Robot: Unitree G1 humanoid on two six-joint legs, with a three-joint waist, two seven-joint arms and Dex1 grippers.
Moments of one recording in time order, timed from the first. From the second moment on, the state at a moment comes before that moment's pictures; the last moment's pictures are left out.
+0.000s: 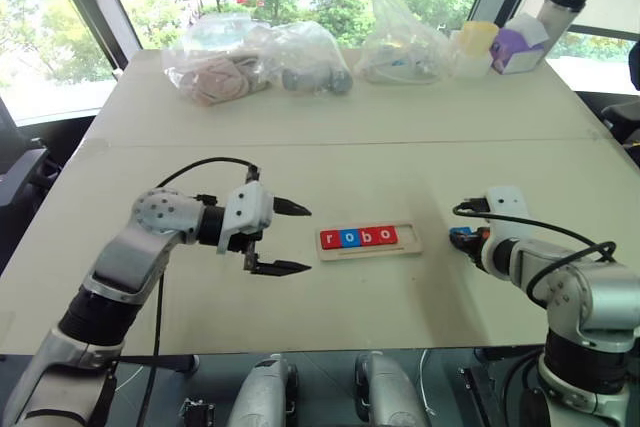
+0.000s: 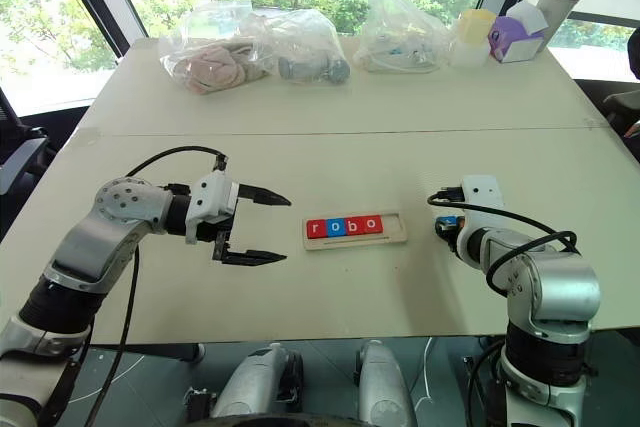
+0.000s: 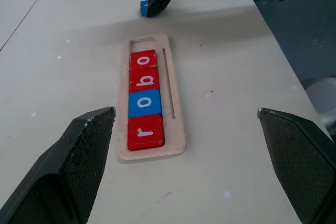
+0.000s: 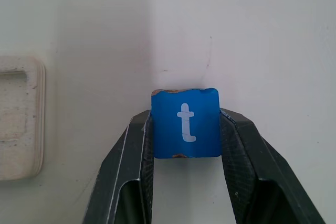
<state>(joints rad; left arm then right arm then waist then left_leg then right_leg) -0.44 0.69 -0.19 -0.20 -0.34 0.29 -1.24 -0.31 -0.42 -0.32 -0.54 0.29 1.61 0.16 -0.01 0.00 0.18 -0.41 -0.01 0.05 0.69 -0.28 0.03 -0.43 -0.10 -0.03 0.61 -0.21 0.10</state>
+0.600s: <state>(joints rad) -0.45 0.67 -0.19 -0.21 -0.34 0.30 -1.22 -0.22 -1.28 0.03 -0.35 0.30 0.75 0.97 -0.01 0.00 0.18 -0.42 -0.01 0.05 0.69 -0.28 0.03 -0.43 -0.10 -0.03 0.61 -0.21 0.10</state>
